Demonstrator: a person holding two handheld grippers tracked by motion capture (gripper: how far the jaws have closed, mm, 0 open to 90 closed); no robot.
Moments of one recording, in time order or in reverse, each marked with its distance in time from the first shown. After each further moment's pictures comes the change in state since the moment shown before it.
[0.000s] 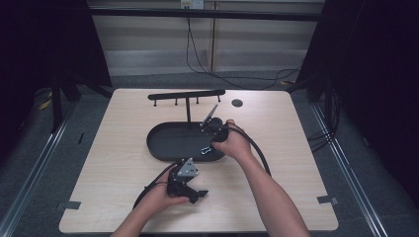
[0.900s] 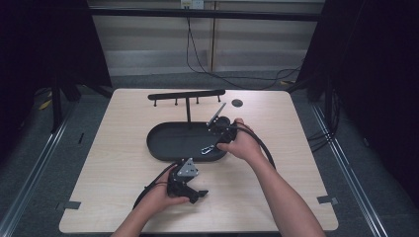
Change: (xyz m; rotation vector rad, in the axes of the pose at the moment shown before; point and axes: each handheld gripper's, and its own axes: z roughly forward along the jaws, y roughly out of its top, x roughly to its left) left arm 0.000 0.000 0.000 -0.001 -0.002 -0.001; right arm 0.001 -0.018 -0.030 -0.026 -0.009 0.000
